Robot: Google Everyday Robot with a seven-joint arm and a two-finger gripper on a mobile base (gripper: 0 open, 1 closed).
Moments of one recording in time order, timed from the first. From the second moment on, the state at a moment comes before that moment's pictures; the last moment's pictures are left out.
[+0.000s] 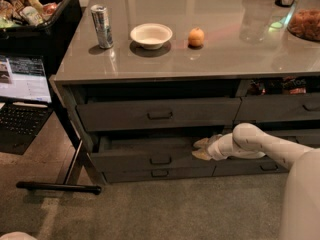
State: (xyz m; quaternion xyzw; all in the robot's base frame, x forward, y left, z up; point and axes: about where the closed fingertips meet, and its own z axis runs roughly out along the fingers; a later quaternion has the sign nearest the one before) arm 0.649 -0.176 0.442 -0.54 0.76 0.15 0.33
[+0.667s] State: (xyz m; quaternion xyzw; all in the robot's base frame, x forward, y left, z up) arm 0.649 -0.176 0.442 -0.54 0.76 0.15 0.33
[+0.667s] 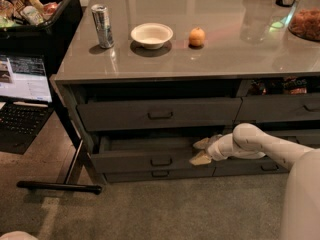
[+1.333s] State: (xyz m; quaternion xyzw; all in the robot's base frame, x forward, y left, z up) arm 0.649 -0.173 0.439 -0.54 0.76 0.15 0.34
